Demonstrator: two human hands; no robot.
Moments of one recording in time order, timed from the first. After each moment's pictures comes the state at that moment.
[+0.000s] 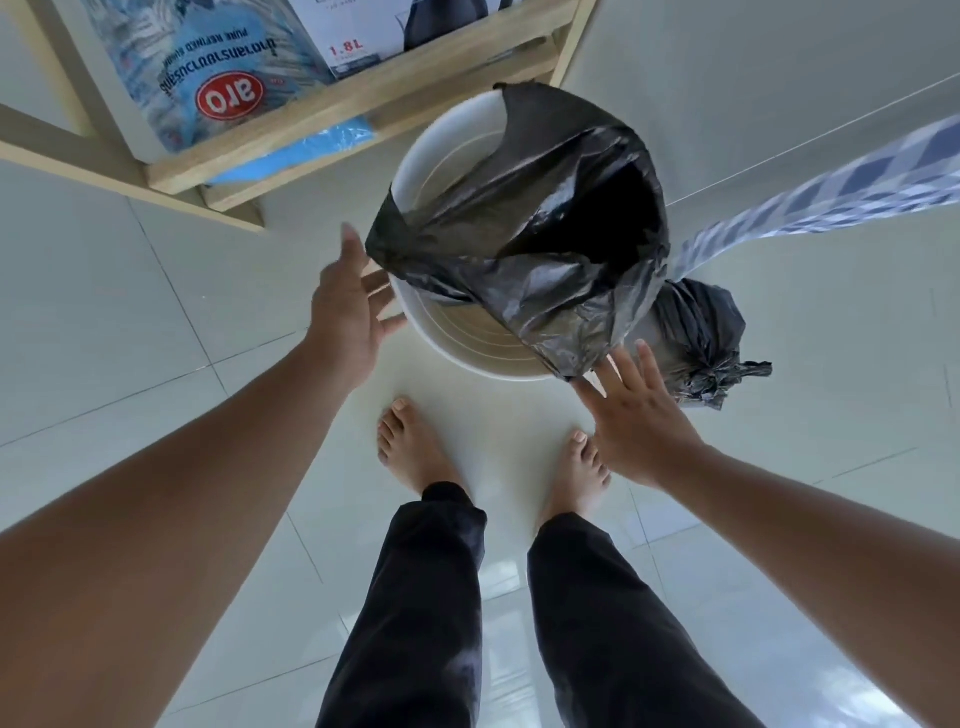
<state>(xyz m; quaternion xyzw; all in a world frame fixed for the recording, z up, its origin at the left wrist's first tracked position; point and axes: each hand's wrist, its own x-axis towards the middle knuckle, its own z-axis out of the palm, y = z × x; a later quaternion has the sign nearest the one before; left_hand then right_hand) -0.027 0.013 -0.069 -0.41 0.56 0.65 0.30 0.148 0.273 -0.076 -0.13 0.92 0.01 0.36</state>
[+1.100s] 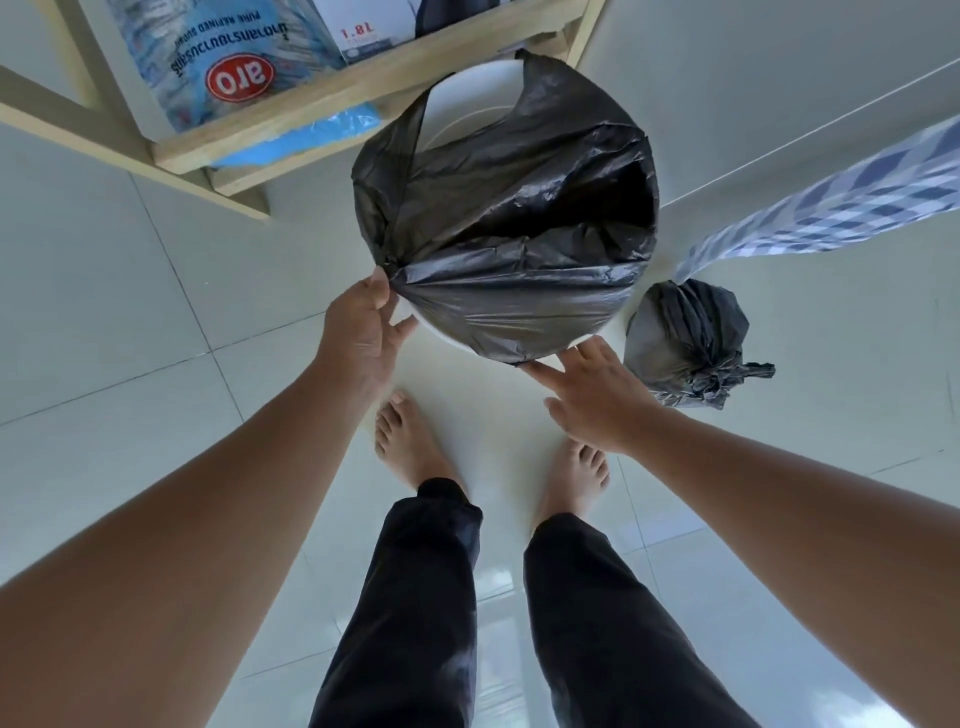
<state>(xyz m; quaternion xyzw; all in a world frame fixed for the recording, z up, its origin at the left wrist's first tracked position) 0.010 0.017 -0.072 -0.41 0.50 0.72 0.25 0.117 0.246 -0.085 -0.17 0.92 -0.07 0.35</state>
